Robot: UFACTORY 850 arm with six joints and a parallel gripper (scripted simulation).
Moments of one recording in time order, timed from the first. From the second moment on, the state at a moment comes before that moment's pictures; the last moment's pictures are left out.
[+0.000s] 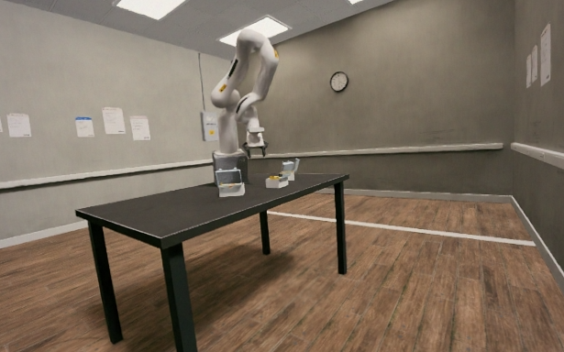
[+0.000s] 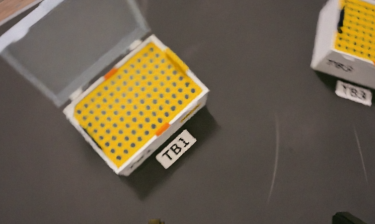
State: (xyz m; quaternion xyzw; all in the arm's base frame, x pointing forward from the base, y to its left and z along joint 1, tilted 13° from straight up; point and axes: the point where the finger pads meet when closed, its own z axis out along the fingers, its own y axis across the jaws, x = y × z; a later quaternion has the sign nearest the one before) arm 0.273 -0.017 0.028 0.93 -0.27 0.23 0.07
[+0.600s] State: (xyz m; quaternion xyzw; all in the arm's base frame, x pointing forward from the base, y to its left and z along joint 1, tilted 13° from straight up) arm 0.281 -0.023 -0.020 0.95 -0.21 0.23 0.07
